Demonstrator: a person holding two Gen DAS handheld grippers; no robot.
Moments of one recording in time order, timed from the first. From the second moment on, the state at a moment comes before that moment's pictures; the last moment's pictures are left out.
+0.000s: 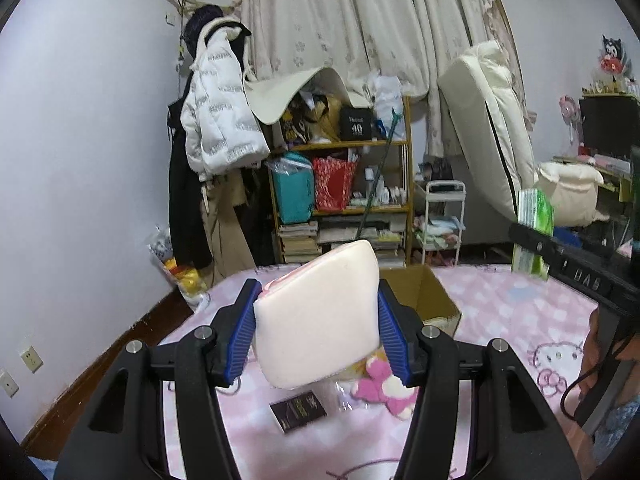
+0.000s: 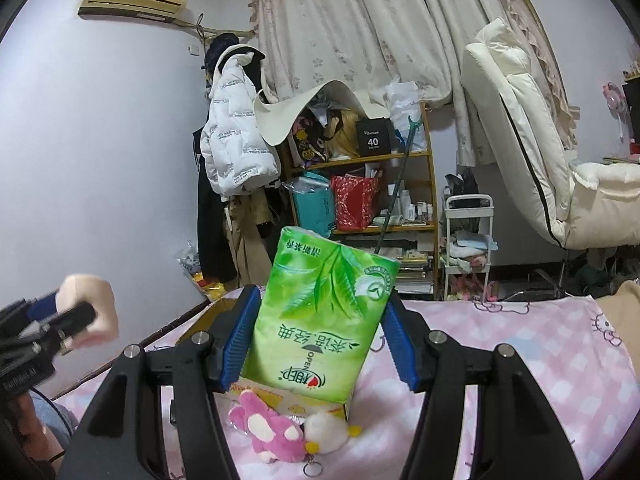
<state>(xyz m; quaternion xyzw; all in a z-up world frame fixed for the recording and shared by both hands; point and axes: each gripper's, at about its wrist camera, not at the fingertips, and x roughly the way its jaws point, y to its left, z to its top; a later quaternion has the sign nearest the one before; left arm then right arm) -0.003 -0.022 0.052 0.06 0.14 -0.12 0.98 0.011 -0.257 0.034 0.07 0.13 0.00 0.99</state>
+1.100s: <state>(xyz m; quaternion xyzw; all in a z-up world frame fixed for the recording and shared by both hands) 0.104 -0.053 0.047 0.07 0.14 -0.14 0.98 0.107 -0.267 0.028 0.08 0.13 0.05 0.99</state>
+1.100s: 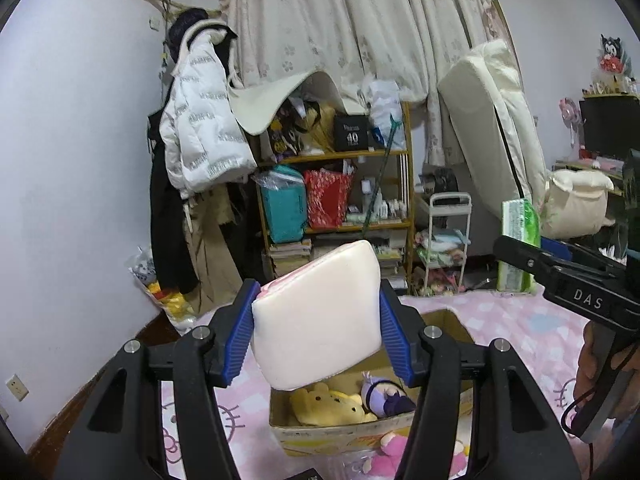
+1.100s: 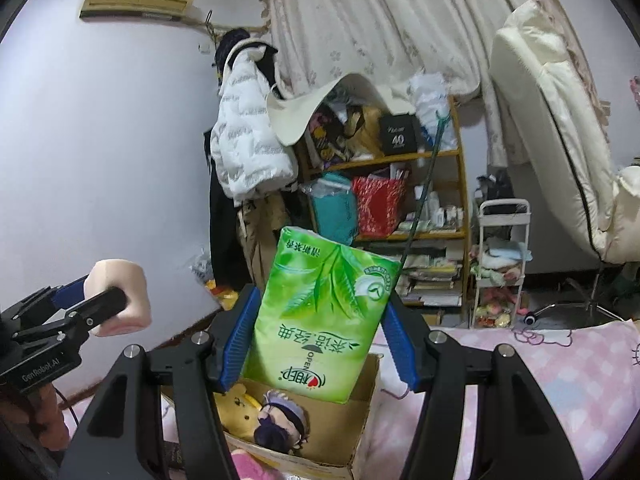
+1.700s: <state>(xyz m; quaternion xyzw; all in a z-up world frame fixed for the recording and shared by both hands) 0.162 -0.064 -0.017 0.07 0.23 -0.14 0.96 0.162 -0.250 -0.040 0.07 0.24 0.07 0.97</state>
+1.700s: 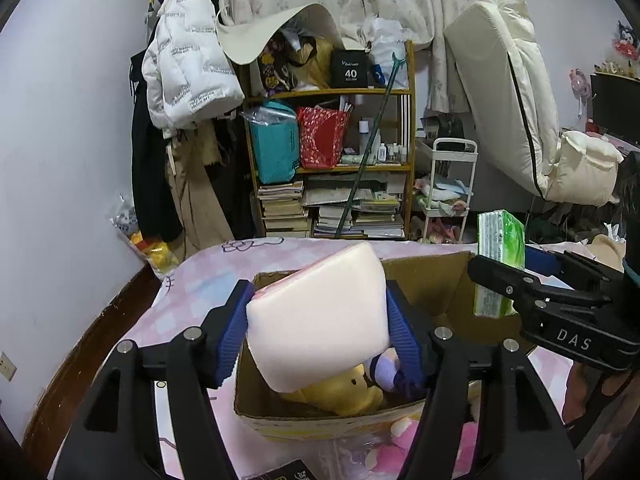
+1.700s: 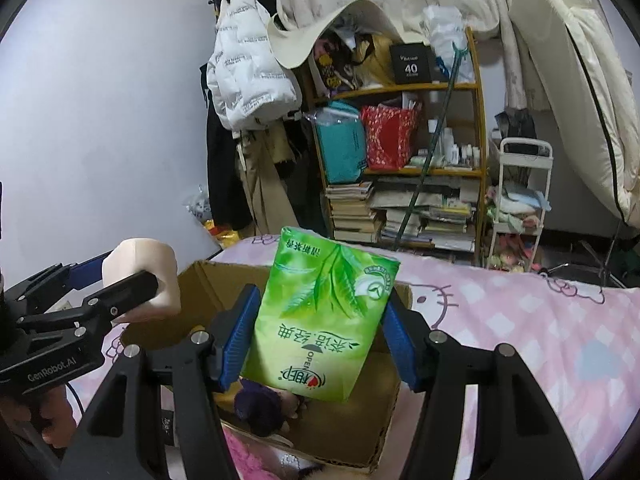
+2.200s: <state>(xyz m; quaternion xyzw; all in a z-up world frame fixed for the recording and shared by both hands) 0.145 -0.055 -0.010 0.07 0.23 -0.12 0.96 0.152 -0.259 -0.038 0.10 0.25 0.07 0.96</state>
